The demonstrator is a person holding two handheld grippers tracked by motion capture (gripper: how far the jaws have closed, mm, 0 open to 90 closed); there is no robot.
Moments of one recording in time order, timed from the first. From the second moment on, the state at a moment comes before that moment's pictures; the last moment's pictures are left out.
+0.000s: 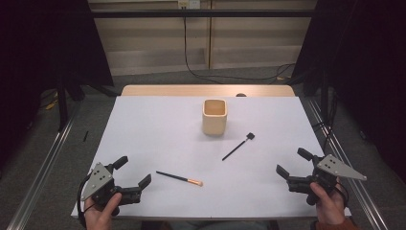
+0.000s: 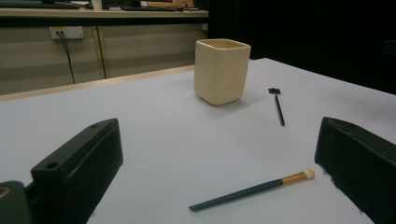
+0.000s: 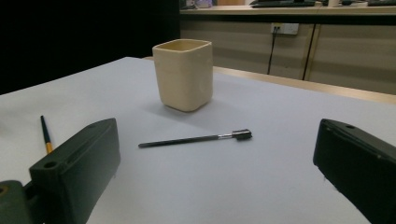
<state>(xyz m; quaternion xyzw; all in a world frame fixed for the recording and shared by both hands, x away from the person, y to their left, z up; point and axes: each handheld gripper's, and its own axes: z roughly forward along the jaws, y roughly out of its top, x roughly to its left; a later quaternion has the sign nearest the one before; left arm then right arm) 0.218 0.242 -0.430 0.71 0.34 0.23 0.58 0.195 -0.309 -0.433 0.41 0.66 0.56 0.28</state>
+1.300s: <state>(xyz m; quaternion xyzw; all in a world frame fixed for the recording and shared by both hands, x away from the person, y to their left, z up) 0.232 0.229 -0.392 0.72 0.29 0.22 0.58 0.197 -0.303 -0.434 0.41 0.67 0.56 0.27</state>
